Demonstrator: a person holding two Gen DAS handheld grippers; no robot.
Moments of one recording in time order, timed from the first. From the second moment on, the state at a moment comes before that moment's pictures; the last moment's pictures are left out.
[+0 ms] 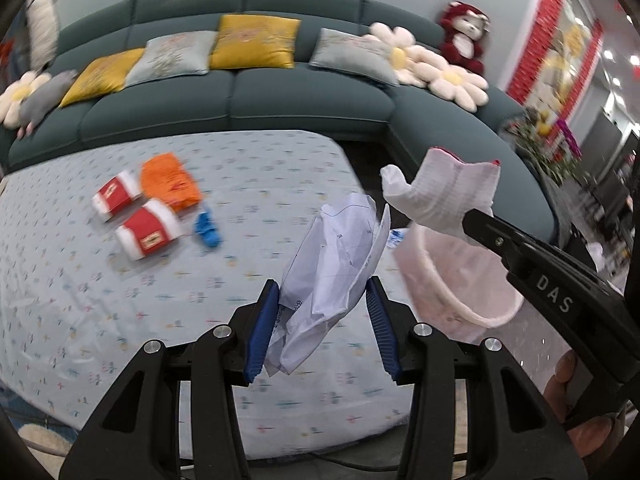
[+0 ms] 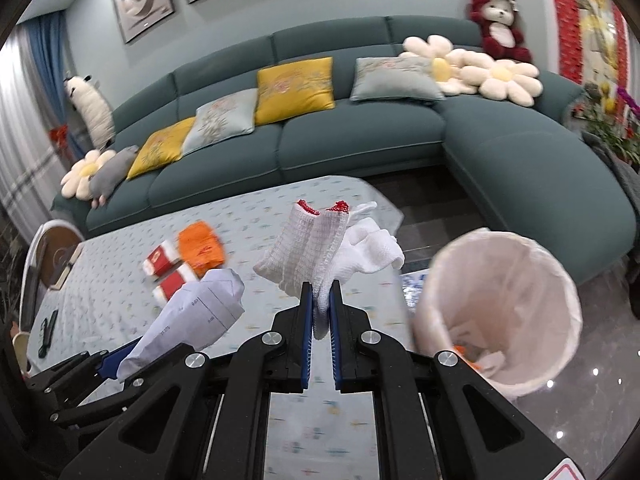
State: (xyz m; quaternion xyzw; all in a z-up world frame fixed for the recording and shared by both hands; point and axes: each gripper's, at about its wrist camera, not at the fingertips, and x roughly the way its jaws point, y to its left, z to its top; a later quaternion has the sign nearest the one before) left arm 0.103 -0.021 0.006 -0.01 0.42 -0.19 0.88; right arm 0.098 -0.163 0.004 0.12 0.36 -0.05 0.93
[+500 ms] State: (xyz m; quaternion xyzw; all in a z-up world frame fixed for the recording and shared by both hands) left arm 0.092 -0.116 0.004 0.05 0.43 -0.26 0.87; right arm 0.057 -0.259 -0.012 0.17 0.35 -0.13 0.91
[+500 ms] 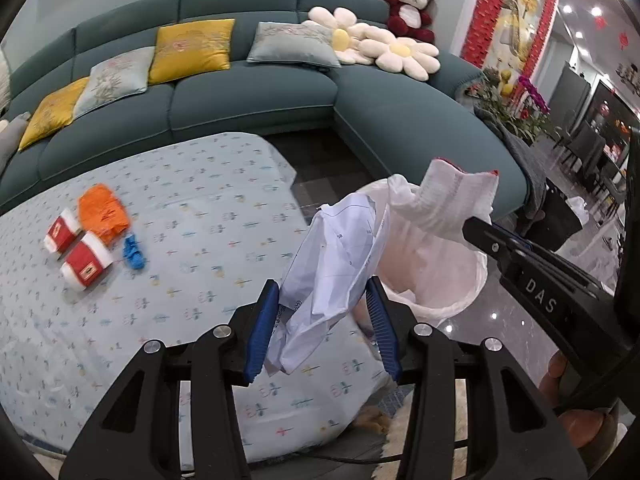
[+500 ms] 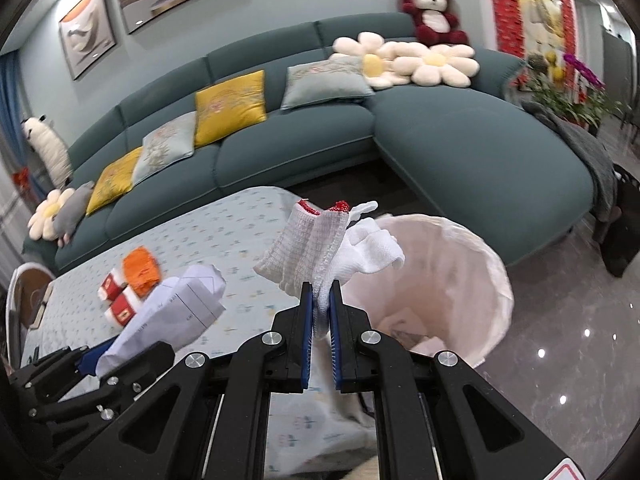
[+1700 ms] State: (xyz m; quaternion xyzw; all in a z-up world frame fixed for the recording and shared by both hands) left arm 0.127 -0.251 -0.029 0.06 0.45 -0.32 0.83; right arm 0.053 -0.356 -0.064 0.21 0.37 -0.20 0.88
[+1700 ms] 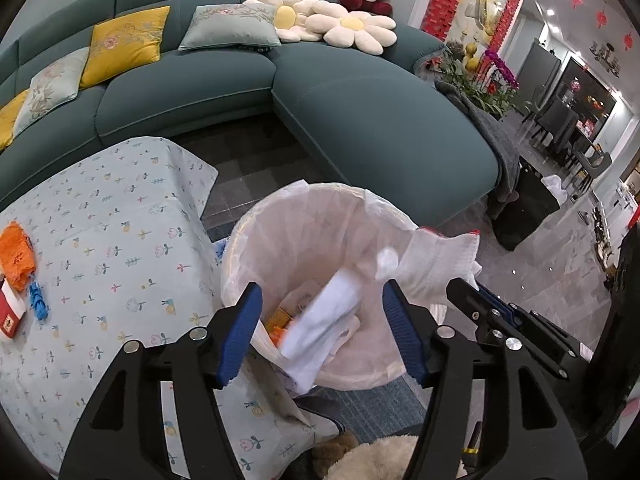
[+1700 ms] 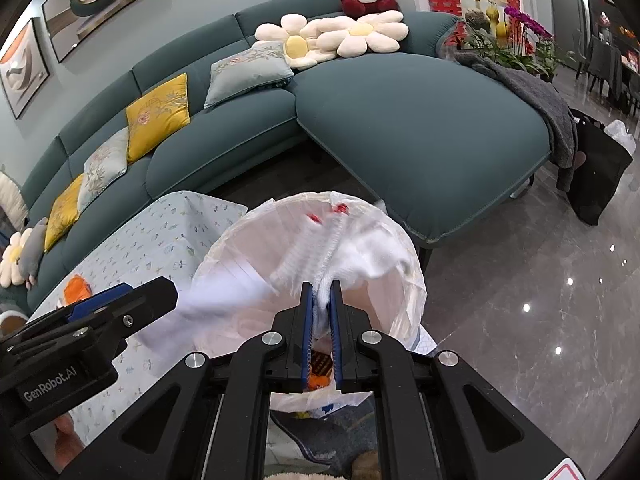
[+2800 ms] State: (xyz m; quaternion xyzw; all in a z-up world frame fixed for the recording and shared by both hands) left arm 0.132 -0.078 -0.023 -0.02 0.44 -0.15 0.89; right arm 0.080 -0.260 -0.033 0.16 0.37 -0.15 0.90
